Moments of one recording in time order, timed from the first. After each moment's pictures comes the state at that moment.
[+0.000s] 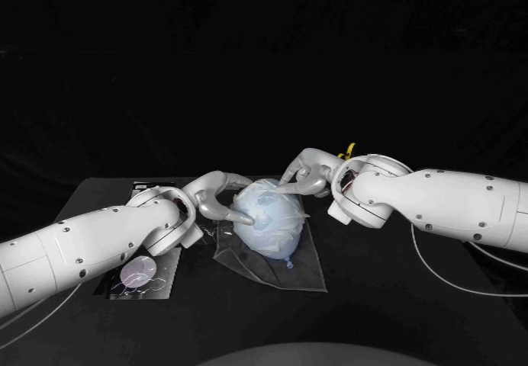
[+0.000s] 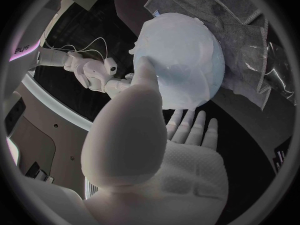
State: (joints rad) left arm 1.17 -0.69 -0.11 1.38 -0.91 -0.23 0.08; left_hand 1.58 -0.29 -0.15 0.30 0.05 0.46 0.16 0.15 0.19 0.47 0.20 0.05 0.05 0.39 0.21 0.08 0.10 0.12 0.19 0.29 0.05 0.03; right arm 1.31 -0.78 -0.16 1.60 -0.98 -0.35 -0.30; right_hand 1.38 -0.08 0.31 0.16 0.06 1.05 0.10 0.29 0.24 1.45 0.04 1.16 0.82 1.45 -0.02 1.57 1.31 0.09 1.39 0.08 1.30 1.28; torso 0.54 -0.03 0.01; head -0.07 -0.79
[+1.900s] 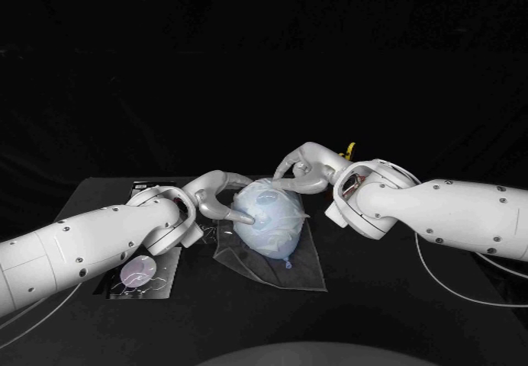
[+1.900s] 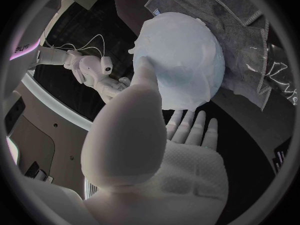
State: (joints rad) left arm 1.17 -0.69 -0.11 1.38 -0.90 -0.23 0.08; left_hand 1.58 -0.29 -0.15 0.30 0.05 0.46 0.16 0.15 0.19 0.46 0.20 0.05 0.05 0.39 0.21 0.08 0.10 0.12 0.19 0.29 0.05 0.03; right arm 1.30 -0.83 -0.16 1.69 -1.03 -0.54 -0.20; right_hand 1.19 -0.18 0.48 0.07 0.05 0.98 0.10 0.38 0.44 1.47 0.01 1.50 1.05 1.47 -0.05 1.57 1.31 0.07 1.38 0.05 1.32 1.31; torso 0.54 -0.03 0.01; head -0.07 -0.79
